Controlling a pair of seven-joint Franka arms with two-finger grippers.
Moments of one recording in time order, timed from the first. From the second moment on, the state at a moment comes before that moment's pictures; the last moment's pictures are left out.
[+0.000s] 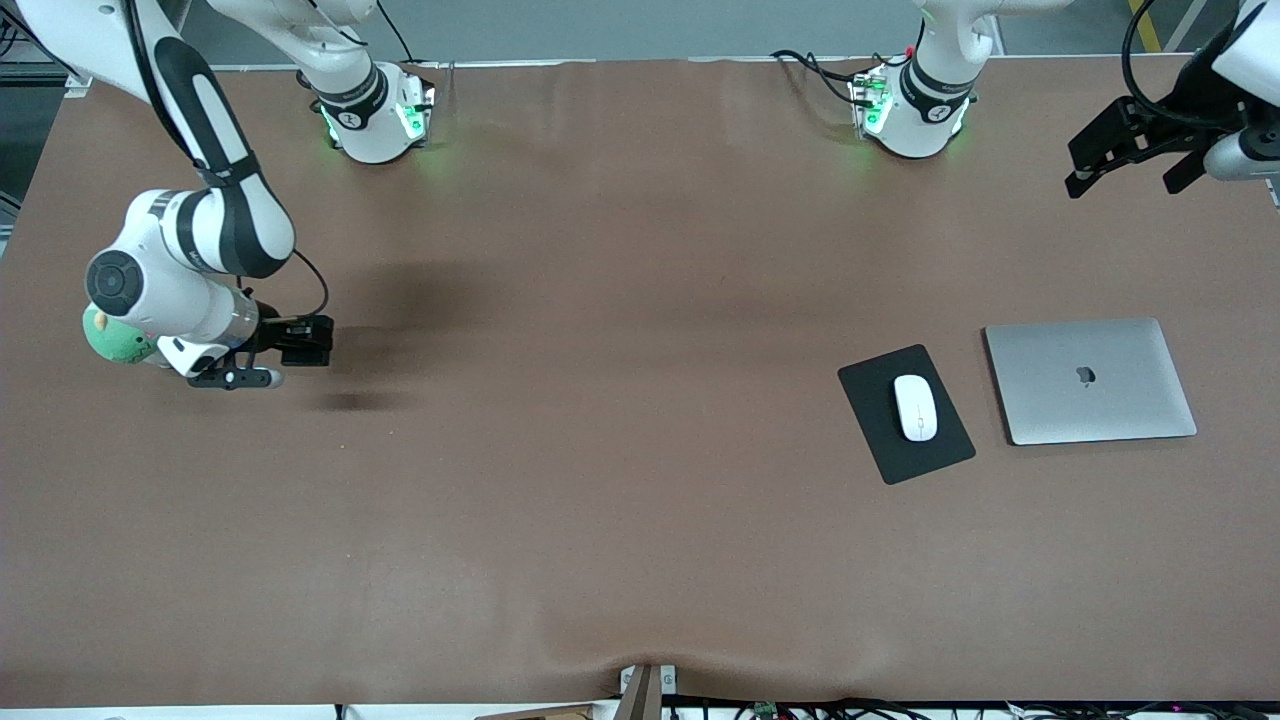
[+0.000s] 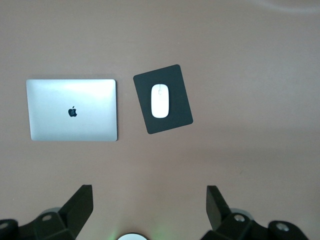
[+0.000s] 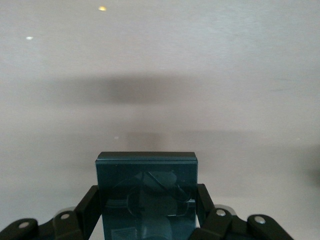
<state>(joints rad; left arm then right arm) -0.01 -0.10 -0.12 -1.50 -0.03 1.43 -0.19 -0.12 0.21 0.02 -2.30 0.05 2.34 -0.14</state>
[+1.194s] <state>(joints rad) 0.01 -0.12 -0.09 -1.53 -0.03 1.43 -0.18 -0.20 0.33 0.02 -2.39 -0.03 2.56 -0.16</state>
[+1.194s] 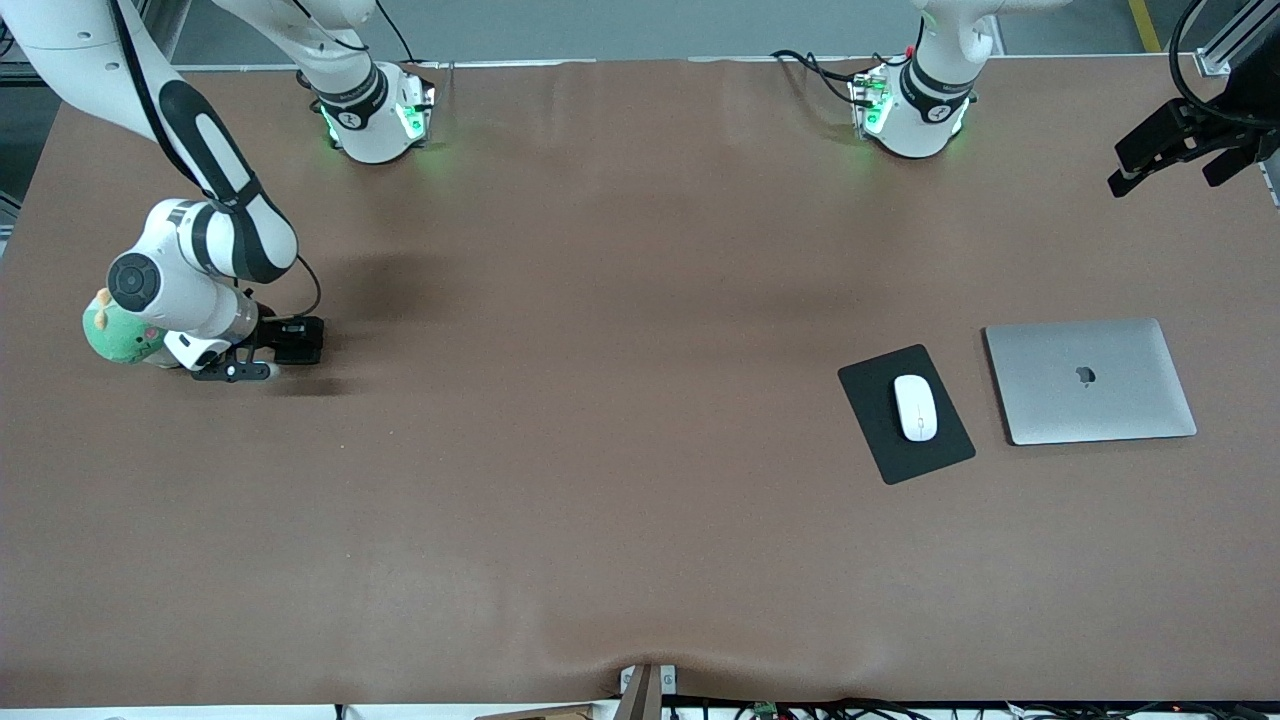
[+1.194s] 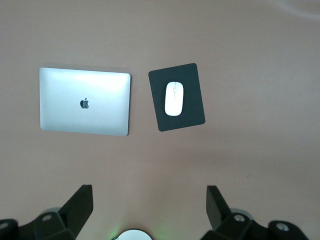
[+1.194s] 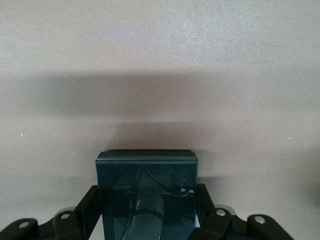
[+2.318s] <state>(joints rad) 0.02 -0.12 -0.09 -1.53 -0.03 1.44 -0.18 -0.20 0.27 0.03 -2.06 -0.04 2.00 -0.31</state>
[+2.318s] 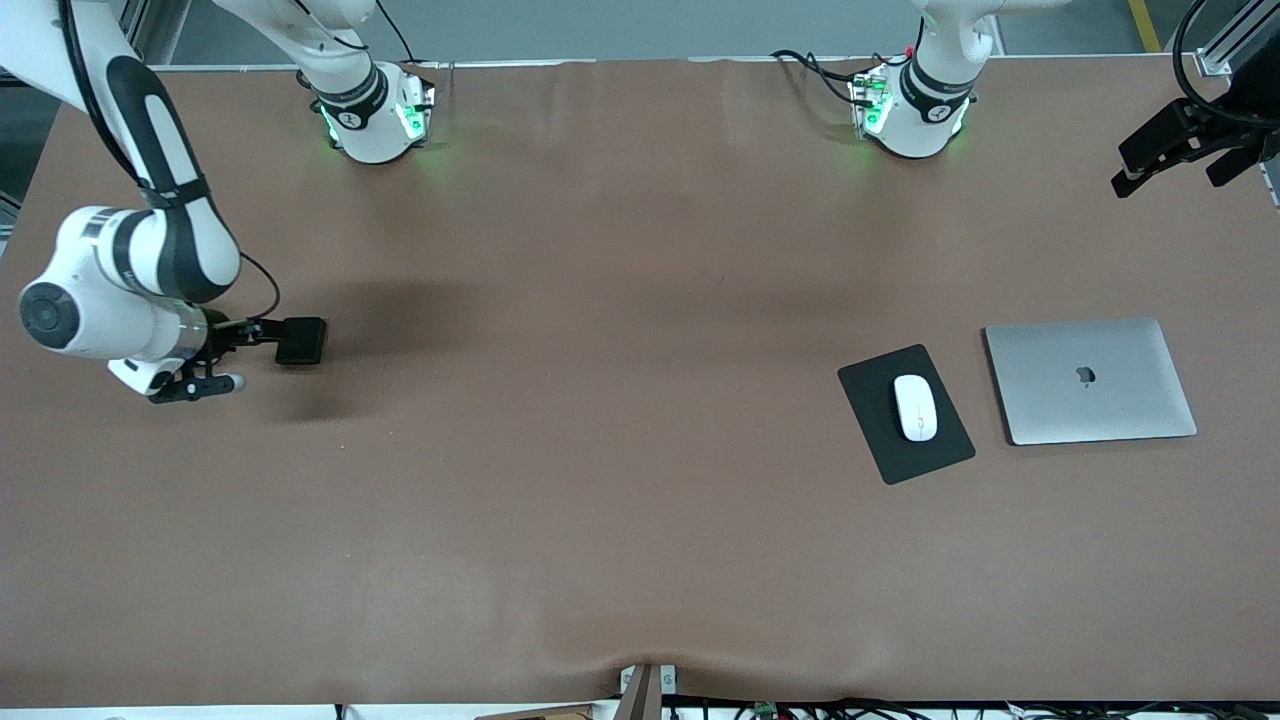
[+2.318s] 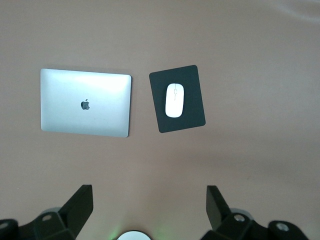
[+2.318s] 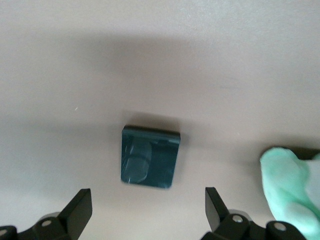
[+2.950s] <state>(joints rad) 0.02 -0.12 -0.10 -1.53 -0.03 1.44 -0.18 -0.16 0.26 0.05 -1.70 -0.03 1.55 -0.31</state>
